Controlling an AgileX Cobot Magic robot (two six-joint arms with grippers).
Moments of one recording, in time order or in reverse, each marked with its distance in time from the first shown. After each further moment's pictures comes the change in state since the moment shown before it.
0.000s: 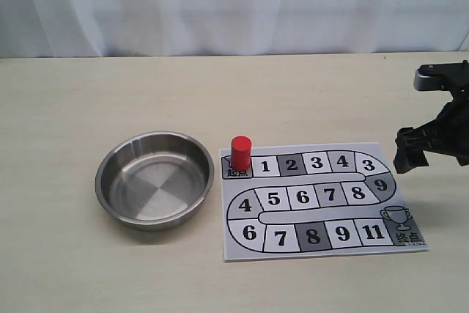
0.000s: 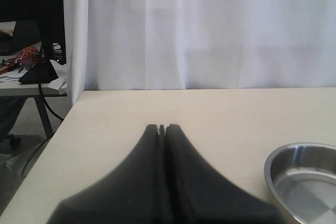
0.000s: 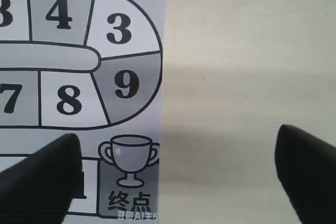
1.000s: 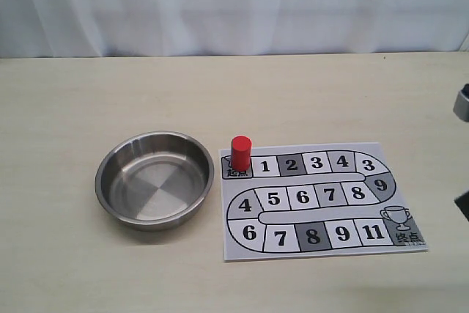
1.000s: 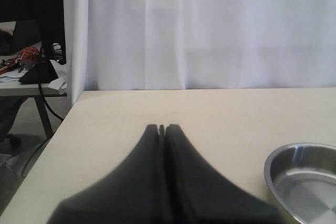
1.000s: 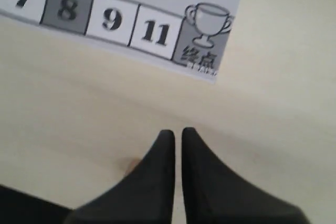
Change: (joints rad) left arm 0.000 0.000 0.000 0.000 0.000 0.000; right arm 0.000 -0.480 0.206 0.114 0.341 -0.304
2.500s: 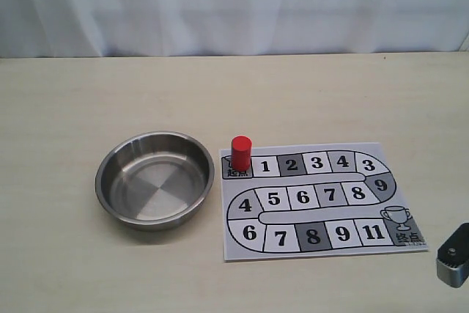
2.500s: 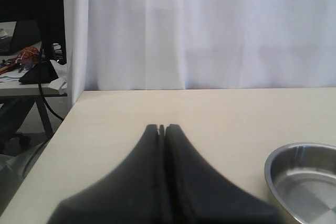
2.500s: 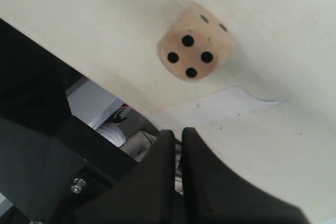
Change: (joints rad) left arm 0.000 0.000 0.000 0.000 0.000 0.000; right arm 0.000 0.122 0.373 -0.083 -0.051 -0.289
